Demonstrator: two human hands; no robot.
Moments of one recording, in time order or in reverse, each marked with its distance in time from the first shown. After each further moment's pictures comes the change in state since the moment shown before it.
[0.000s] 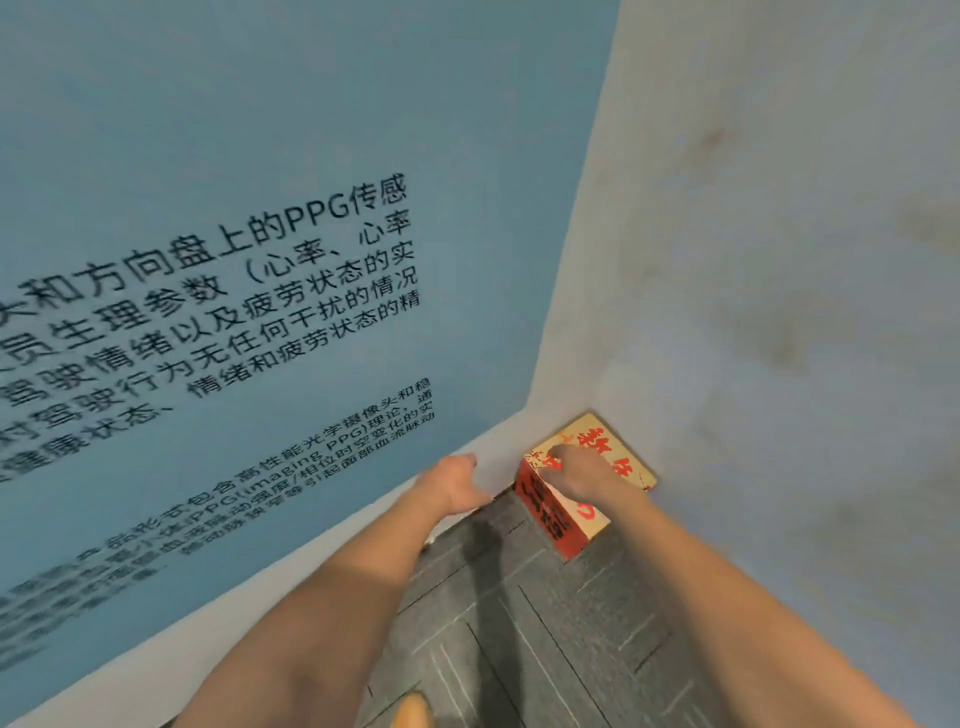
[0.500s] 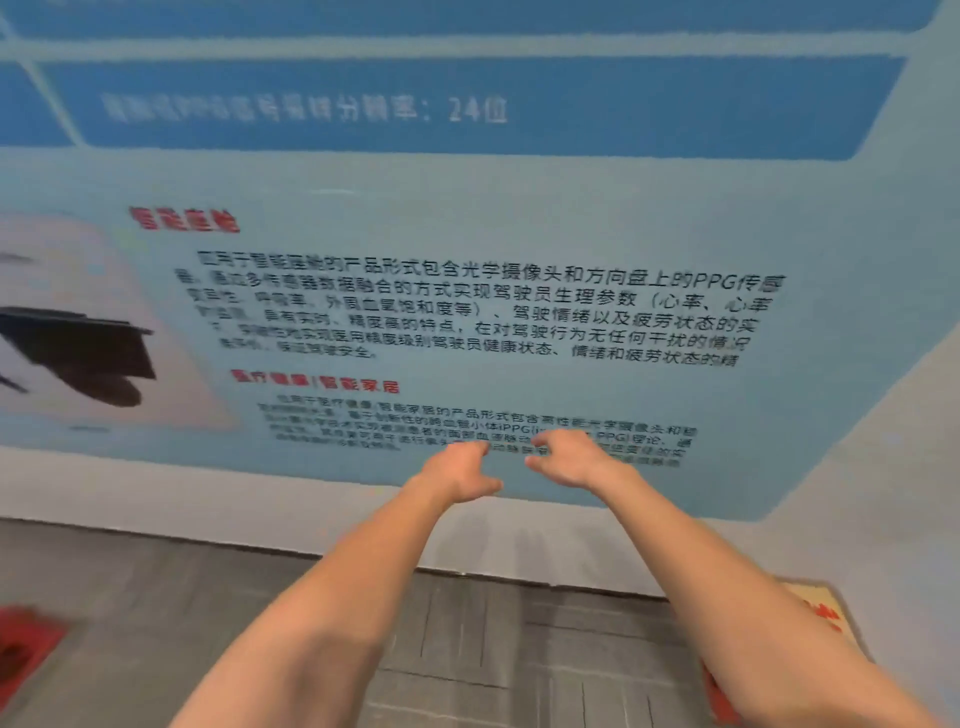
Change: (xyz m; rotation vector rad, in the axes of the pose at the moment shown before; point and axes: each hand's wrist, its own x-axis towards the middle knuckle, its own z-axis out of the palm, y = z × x) left_hand -0.324 -0.166 -0.021 -0.277 0.428 -0.505; right_hand -0.169 -0.298 0.040 -0.307 -0.098 -0.738
